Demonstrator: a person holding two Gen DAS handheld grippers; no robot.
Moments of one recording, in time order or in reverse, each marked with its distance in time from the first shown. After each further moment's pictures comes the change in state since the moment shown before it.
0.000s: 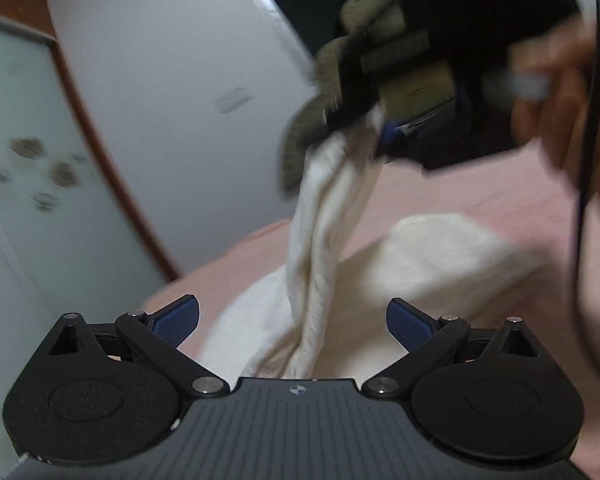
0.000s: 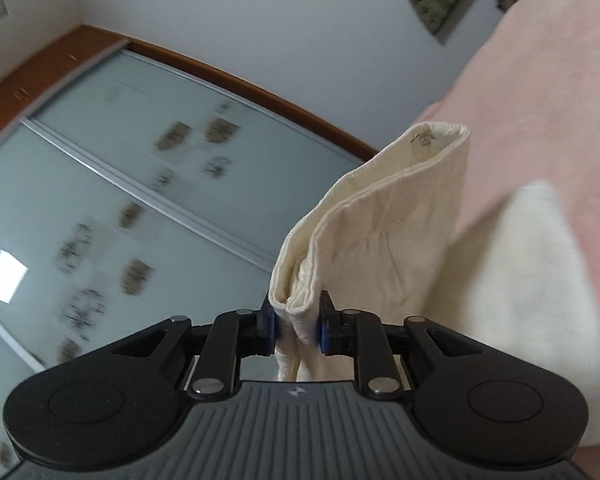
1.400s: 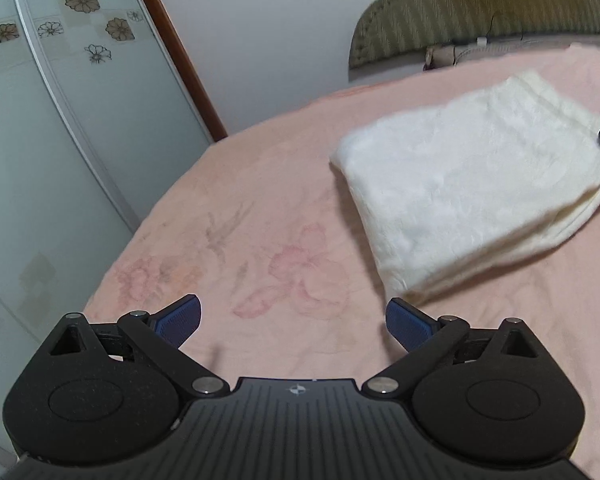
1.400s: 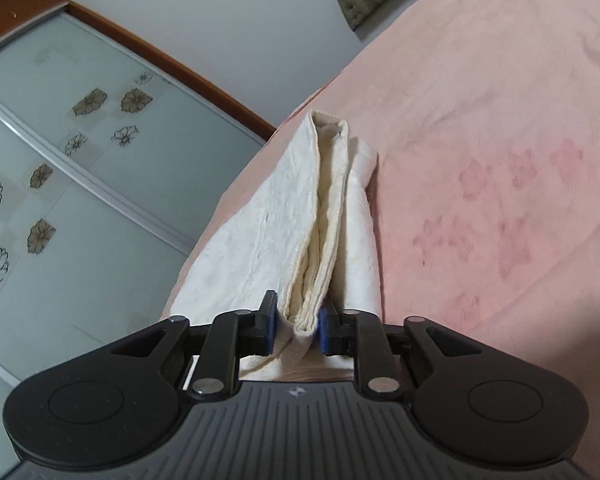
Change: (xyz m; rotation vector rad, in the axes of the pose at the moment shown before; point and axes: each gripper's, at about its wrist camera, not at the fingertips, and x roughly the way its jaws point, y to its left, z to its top) left arm 0.006 0.105 -0.082 -0.195 0.349 0.005; right arm -0.067 -0.072 -0.021 -0.120 0.048 -0.362
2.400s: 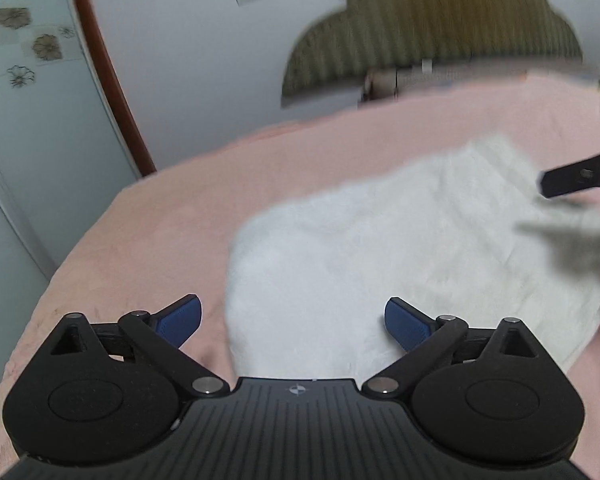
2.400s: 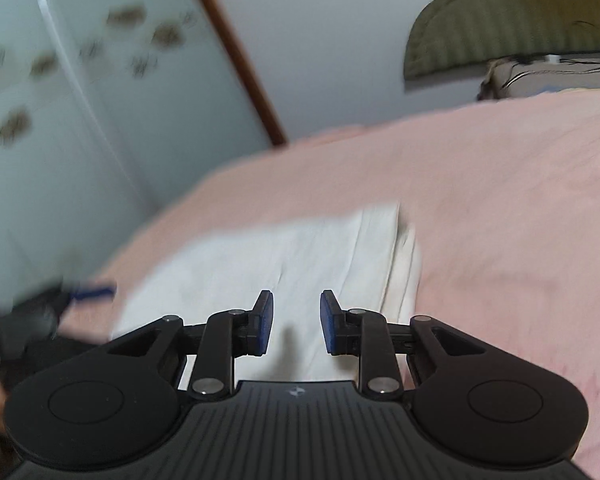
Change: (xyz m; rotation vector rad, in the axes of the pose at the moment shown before) left arm 0.088 -0.068 0.092 0.055 0.021 -0.182; right arm 0.044 0.064 0.003 -0.474 0.056 -0.250
